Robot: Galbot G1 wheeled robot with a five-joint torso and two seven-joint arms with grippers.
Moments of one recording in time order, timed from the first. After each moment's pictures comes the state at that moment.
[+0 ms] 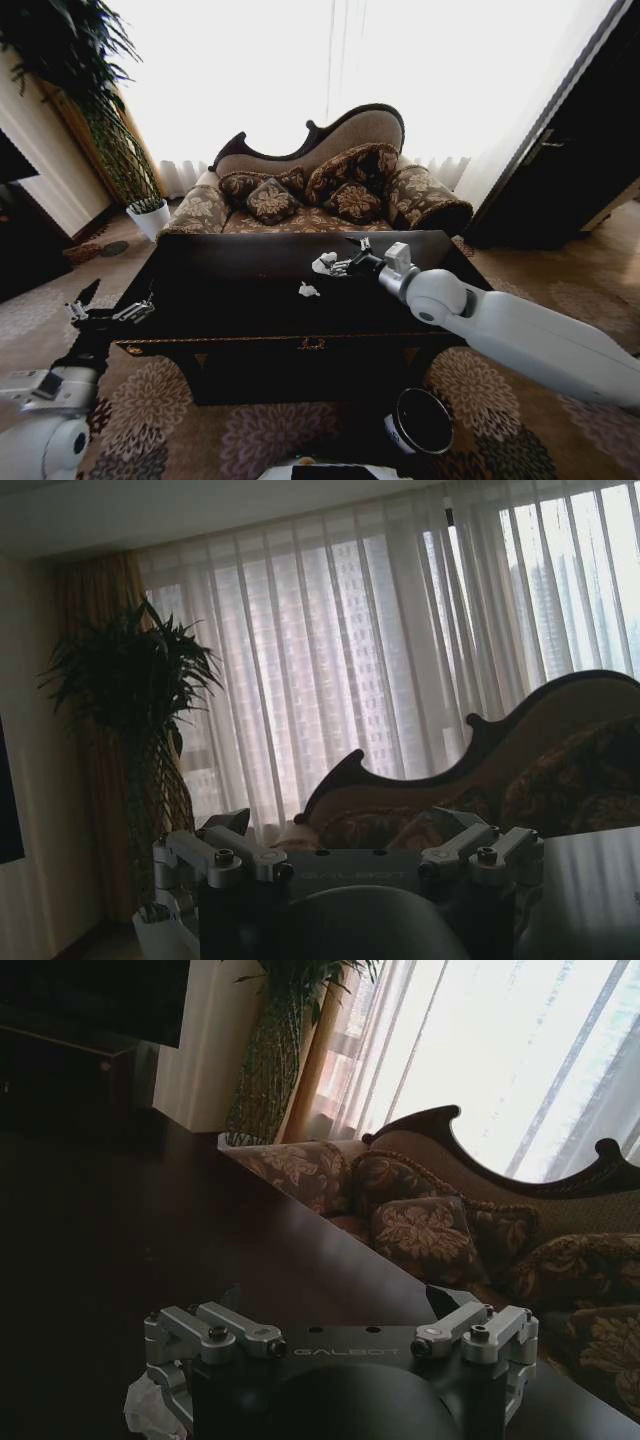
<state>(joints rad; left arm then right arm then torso) 1.65 -1.32 -1.18 -2.33 -0.42 0.13 0.19 -0.04 0.58 -0.73 2.01 1.00 -0.35 0.26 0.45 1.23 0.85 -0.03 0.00</state>
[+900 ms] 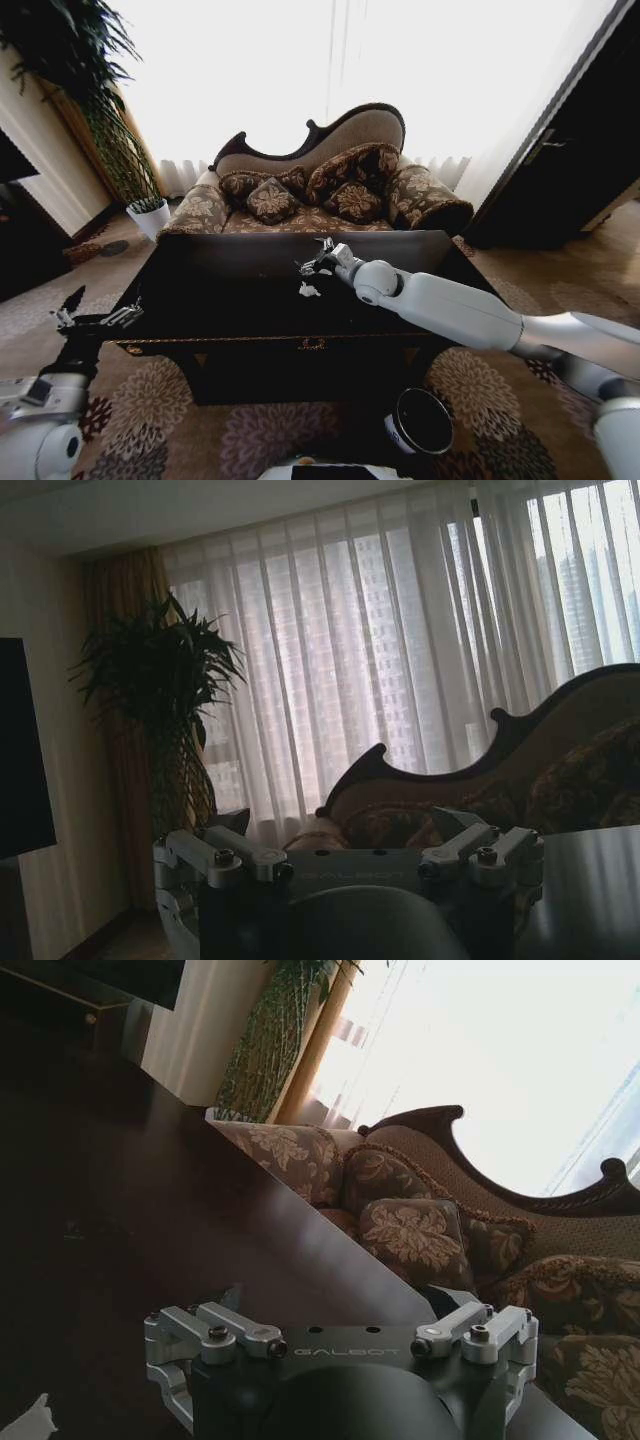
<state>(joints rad) 1.65 -1.34 -1.21 -2.30 -0.42 0.11 0.19 0.04 0.82 -0.83 1.71 0.85 -0.33 0.23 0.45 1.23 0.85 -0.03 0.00</state>
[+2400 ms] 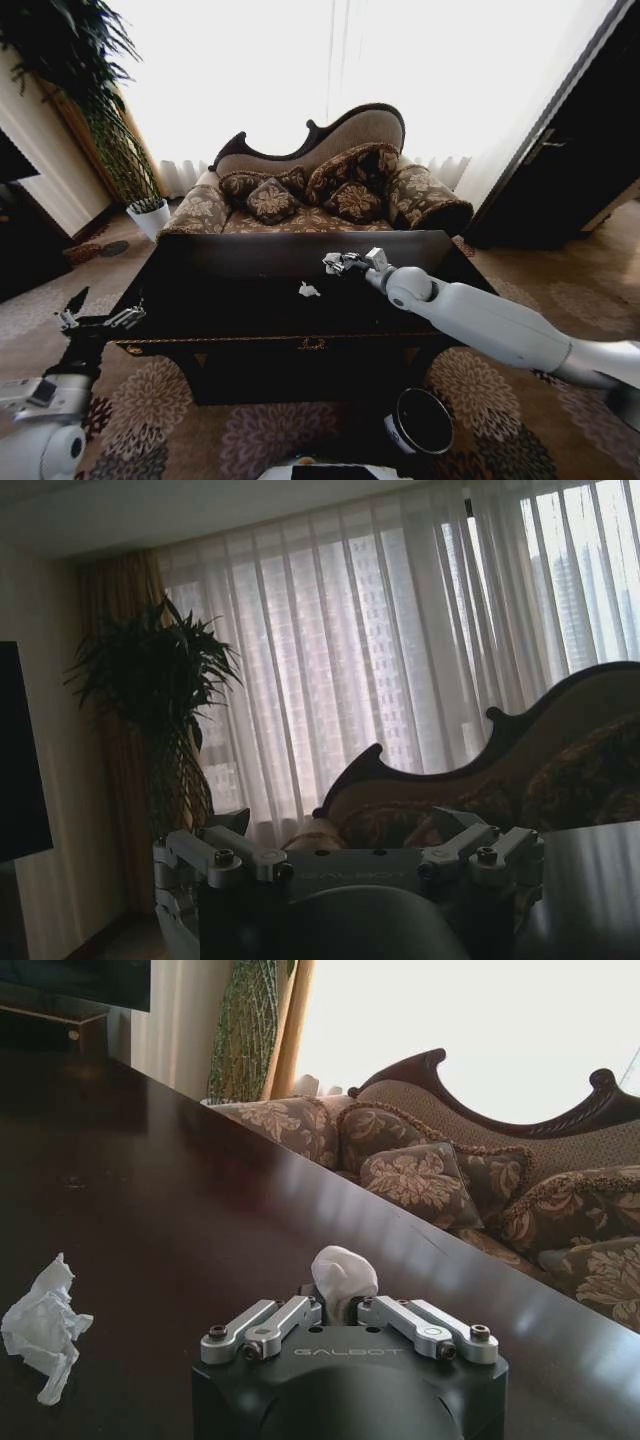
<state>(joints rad) 1.65 -1.34 -1.20 -2.30 -0.41 0.11 0.19 -0.14 0.62 -0.67 1.80 0.96 -0.30 0.13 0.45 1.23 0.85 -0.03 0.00</state>
